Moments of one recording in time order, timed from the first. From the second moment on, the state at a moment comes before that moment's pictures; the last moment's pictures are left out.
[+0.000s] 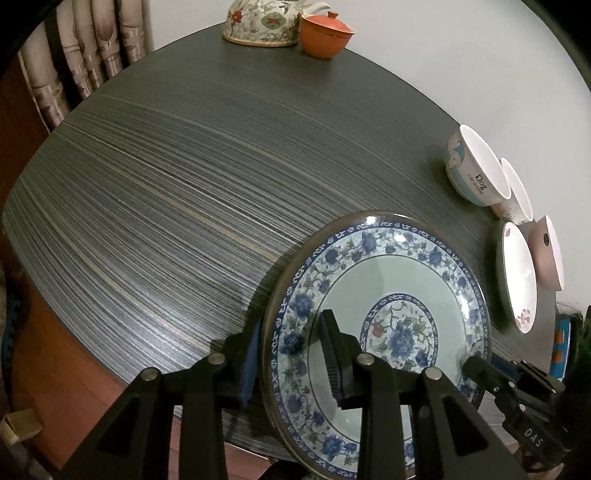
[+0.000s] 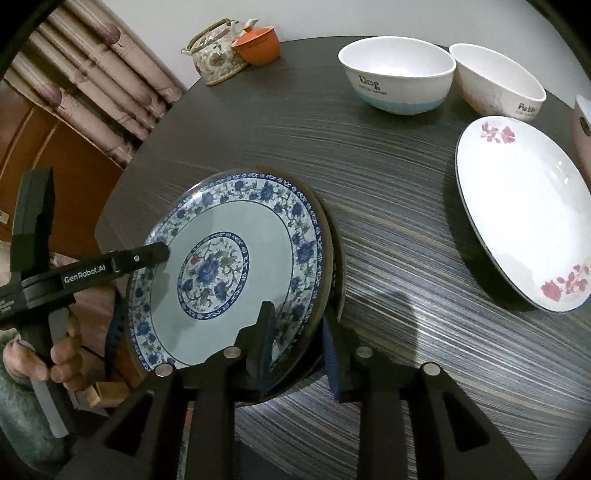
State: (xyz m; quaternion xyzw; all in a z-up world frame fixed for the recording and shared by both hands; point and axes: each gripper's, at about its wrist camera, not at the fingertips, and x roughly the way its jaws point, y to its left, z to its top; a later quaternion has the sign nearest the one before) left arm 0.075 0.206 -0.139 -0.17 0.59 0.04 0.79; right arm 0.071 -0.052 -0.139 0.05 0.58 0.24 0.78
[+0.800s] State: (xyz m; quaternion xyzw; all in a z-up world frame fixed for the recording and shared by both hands) left arm 0.077 0.194 -0.148 -0.14 0.57 0.06 0.81; right arm 0.067 -0.028 -0.134 -0.04 0.57 0.21 0.80
